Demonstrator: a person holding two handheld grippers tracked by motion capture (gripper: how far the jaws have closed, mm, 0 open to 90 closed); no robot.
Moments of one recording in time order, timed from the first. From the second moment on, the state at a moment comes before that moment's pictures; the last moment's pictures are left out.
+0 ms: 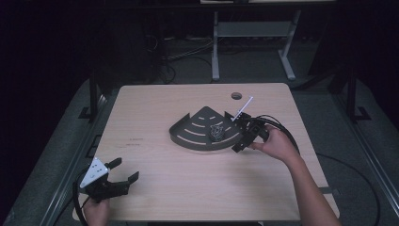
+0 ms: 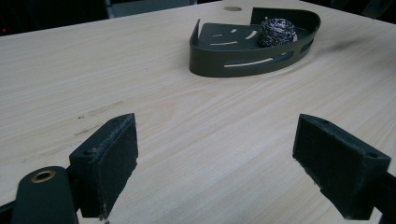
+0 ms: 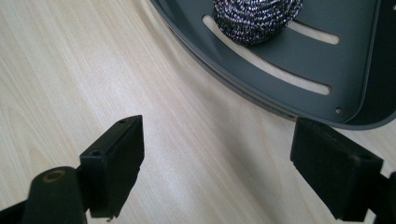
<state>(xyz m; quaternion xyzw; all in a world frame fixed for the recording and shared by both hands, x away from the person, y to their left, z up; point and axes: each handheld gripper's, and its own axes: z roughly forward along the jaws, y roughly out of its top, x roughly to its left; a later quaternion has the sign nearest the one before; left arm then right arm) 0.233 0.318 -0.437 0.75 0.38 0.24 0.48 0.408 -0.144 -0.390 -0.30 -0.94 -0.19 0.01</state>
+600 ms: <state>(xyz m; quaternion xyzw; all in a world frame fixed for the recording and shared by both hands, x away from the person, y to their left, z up) 0.233 0.318 -0.438 0.75 0.38 0.24 0.48 0.394 -0.161 -0.405 -0.30 -0.93 -0.18 0.01</state>
